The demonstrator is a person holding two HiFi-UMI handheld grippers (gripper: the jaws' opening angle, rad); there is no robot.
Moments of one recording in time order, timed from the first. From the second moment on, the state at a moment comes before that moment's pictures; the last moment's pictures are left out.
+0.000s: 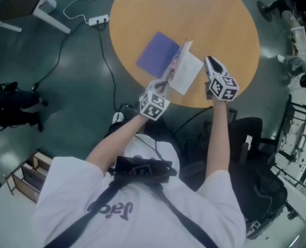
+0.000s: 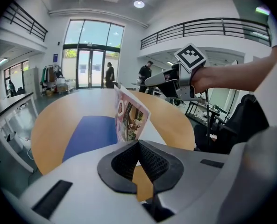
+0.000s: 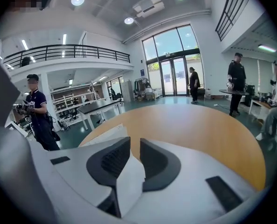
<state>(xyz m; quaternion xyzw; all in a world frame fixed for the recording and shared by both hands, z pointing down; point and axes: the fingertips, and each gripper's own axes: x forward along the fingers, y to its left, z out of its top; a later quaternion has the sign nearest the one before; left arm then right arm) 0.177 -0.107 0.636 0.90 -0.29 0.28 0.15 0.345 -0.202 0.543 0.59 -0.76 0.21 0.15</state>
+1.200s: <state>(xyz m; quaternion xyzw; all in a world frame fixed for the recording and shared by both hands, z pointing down) 0.205 -0.024 0.702 0.88 -0.11 0.35 0.30 0.354 -0.226 0.537 0.54 -0.79 0.20 0.19</state>
